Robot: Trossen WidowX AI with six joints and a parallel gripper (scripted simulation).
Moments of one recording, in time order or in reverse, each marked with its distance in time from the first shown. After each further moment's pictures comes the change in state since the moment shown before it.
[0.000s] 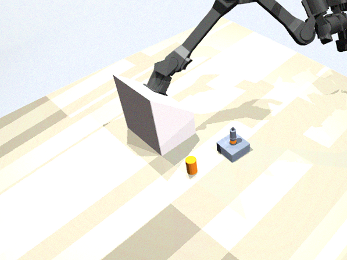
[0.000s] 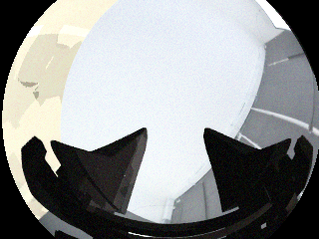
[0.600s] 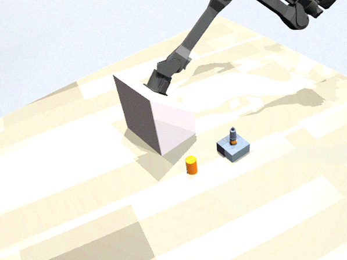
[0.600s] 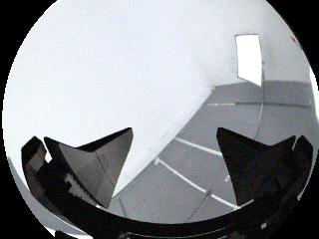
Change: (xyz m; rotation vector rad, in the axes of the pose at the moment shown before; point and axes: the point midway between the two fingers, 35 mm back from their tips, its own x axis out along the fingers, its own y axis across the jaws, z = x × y) arm 0.033 -0.157 0.117 -0.509 -0.177 -0.593
